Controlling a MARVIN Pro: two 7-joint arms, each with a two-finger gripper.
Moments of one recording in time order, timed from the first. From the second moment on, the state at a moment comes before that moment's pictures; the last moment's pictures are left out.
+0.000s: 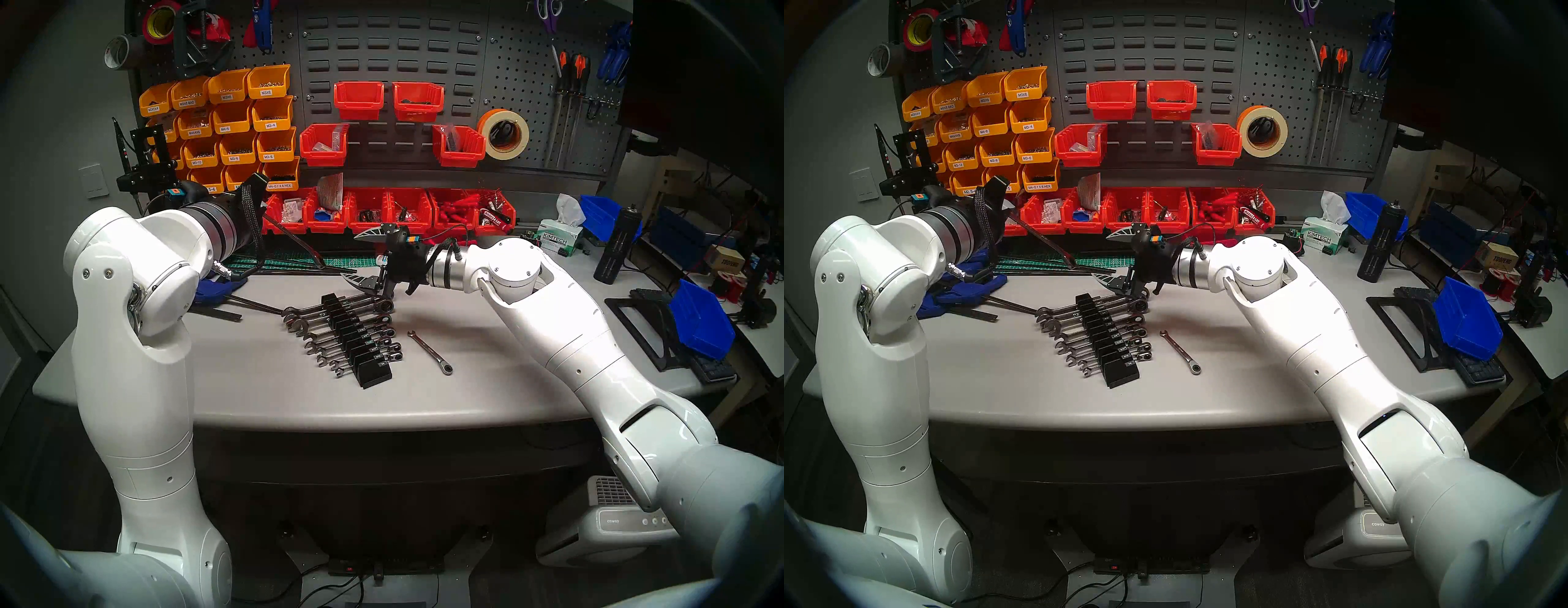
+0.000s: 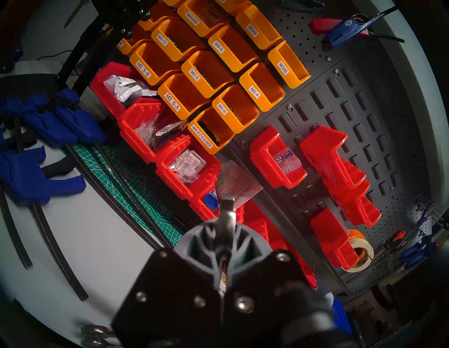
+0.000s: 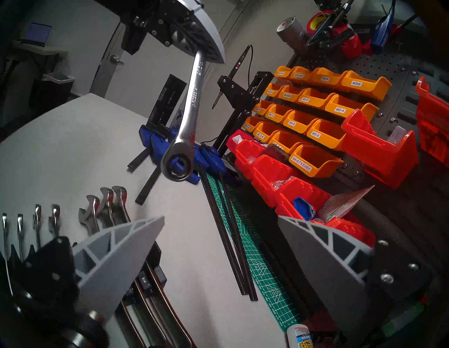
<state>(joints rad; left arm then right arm) 1.28 -1.42 -1.70 -2.27 -1.48 0.63 1.05 -0.82 -1.20 0.97 -1.30 0.17 -0.10 0.81</state>
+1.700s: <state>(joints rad) 1.27 -1.41 -1.68 -2.28 -1.52 0.61 1.09 -0.74 -1.28 0.91 -1.38 0.09 0.15 0.83</state>
